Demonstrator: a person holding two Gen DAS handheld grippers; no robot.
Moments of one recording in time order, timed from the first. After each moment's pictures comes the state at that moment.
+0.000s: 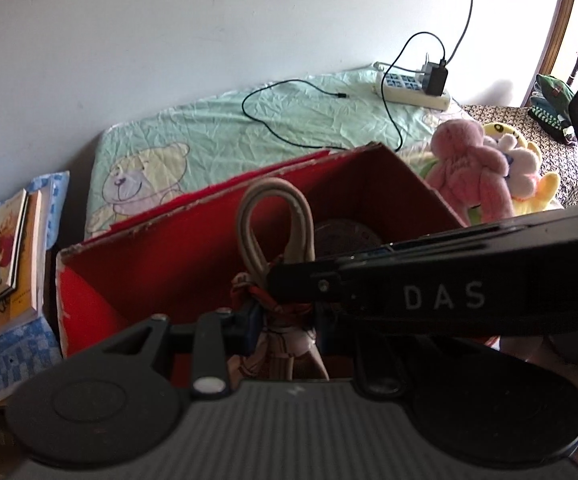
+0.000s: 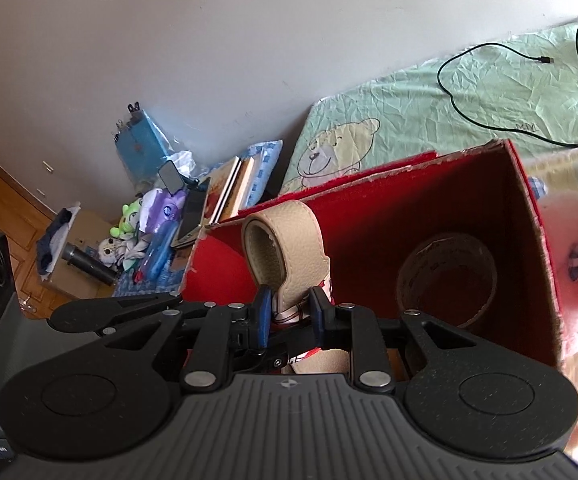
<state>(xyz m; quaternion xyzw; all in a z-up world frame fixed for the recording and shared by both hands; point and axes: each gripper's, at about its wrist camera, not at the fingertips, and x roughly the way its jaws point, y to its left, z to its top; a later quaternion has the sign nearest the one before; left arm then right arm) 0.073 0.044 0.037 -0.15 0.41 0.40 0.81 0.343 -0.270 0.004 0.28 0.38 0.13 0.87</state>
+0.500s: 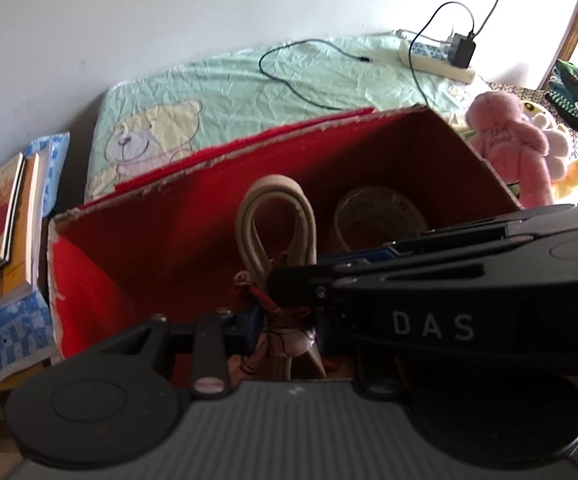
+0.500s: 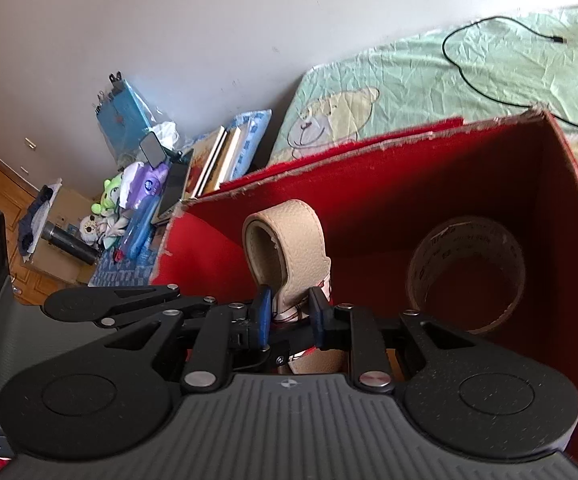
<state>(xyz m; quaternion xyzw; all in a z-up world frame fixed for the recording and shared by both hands) 0.065 0.076 0.011 -0.20 0.44 0.41 0.77 0.370 -0.255 -0.017 0.26 0.42 0.13 0.86</state>
